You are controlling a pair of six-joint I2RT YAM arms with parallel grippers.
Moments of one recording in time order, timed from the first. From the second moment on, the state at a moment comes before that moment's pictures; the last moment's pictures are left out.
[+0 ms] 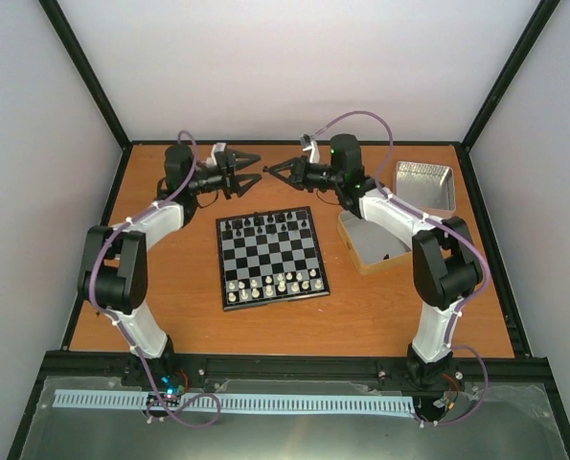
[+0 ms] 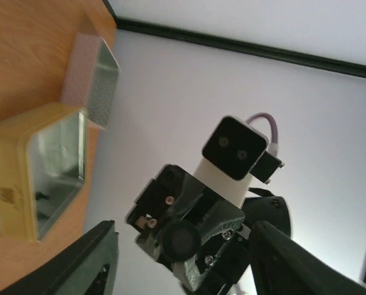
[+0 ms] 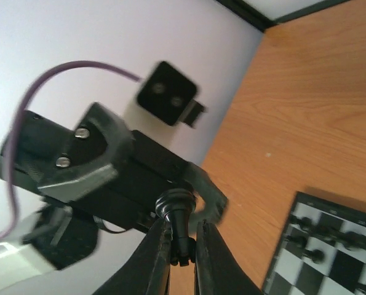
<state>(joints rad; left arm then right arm) -0.17 1.74 1.06 0.68 1.02 -1.75 0.48 1.86 1.35 0.33 -0.82 0.93</state>
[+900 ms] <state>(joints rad) 0.12 1.64 0.96 -0.41 0.52 -0.59 0.47 2.28 2.04 -1.05 -0.25 0.31</state>
